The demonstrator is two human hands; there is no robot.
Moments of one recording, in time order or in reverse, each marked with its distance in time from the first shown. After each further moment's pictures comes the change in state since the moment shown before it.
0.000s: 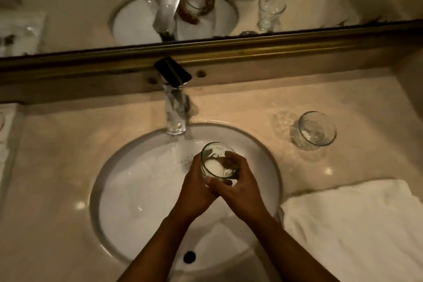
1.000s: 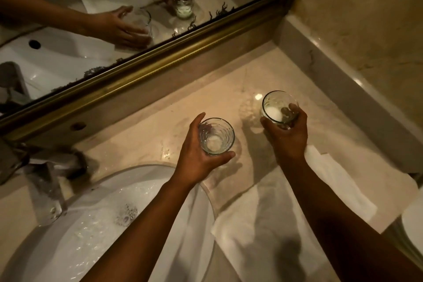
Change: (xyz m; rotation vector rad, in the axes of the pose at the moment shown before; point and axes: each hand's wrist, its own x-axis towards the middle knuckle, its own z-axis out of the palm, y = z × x) left_hand 0.119 0.094 0.186 0.289 -0.350 0.291; right_hand 0.080 0.067 -0.282 0.208 1.005 0.032
